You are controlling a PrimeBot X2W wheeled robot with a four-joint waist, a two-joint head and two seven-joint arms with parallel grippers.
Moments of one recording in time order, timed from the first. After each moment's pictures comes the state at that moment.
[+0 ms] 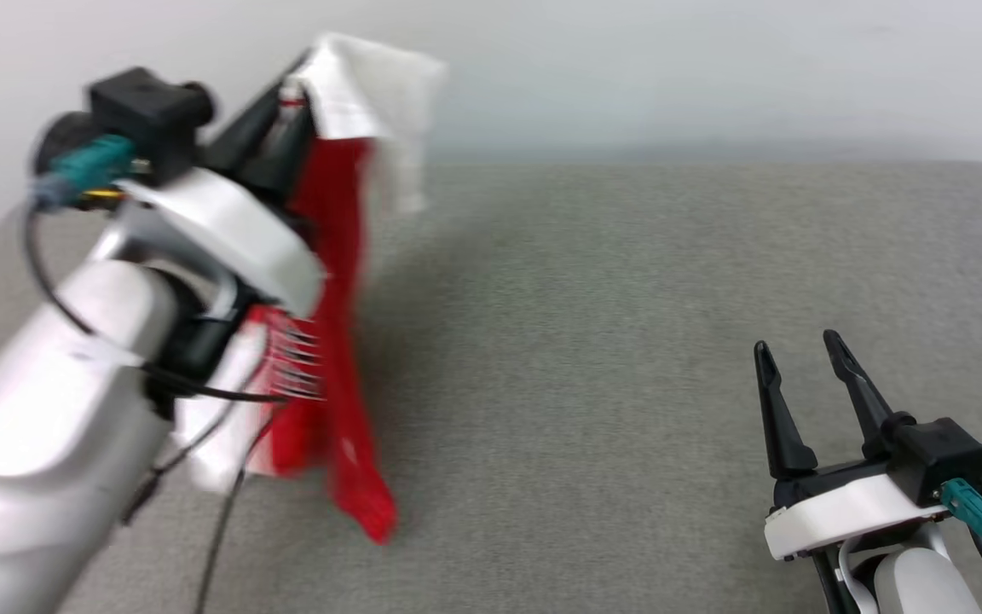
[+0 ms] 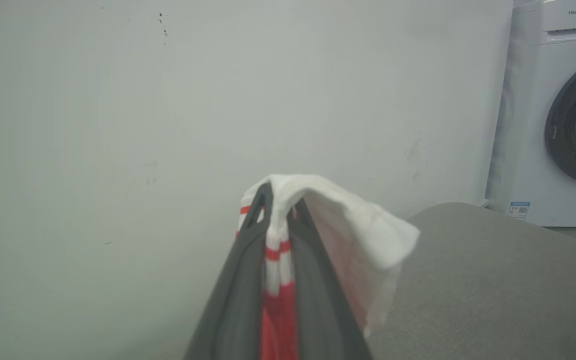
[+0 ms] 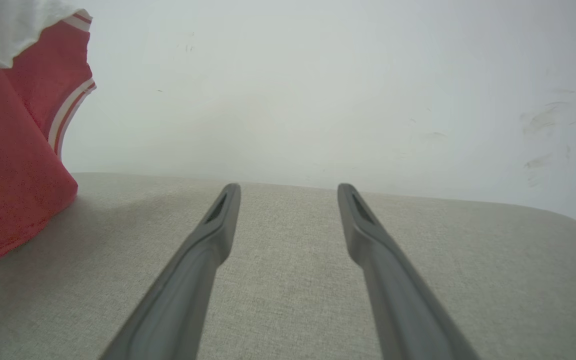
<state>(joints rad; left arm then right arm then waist) -0.82 0.60 -0.65 0.12 -0.72 0.03 -0.05 -0.13 -0.05 0.02 0.16 0.08 0.13 -0.26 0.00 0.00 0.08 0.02</state>
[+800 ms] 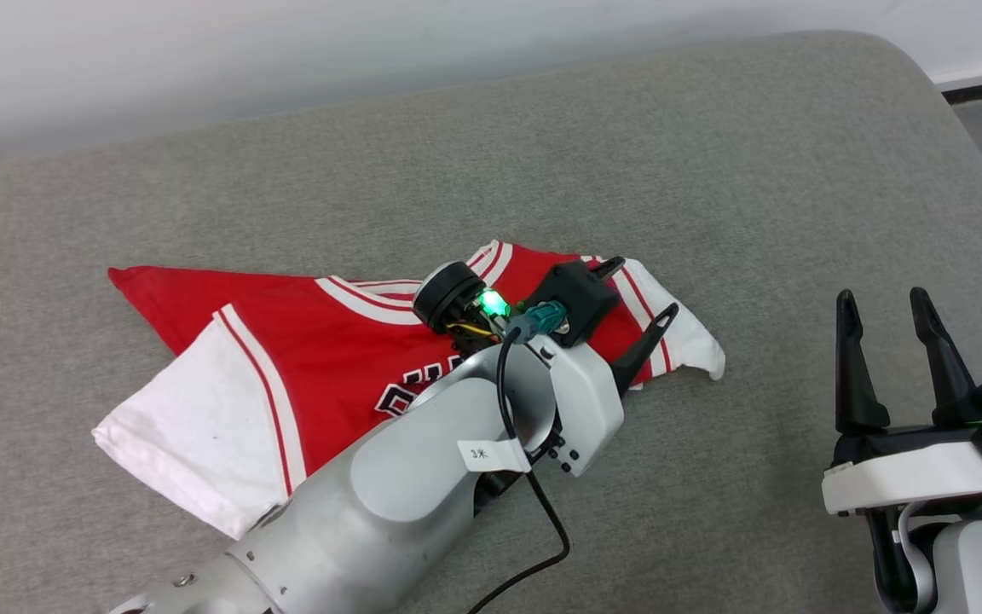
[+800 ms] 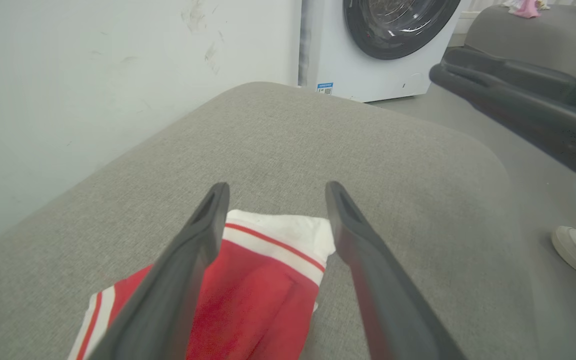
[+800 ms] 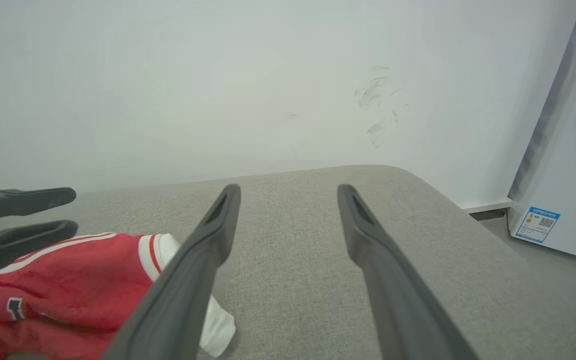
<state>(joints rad) -0.85 0.10 -1.01 0.57 -0.59 -0.01 -0.10 -0.17 -0.05 -0.09 0.11 0.13 0.13 -0.26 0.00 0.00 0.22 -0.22</state>
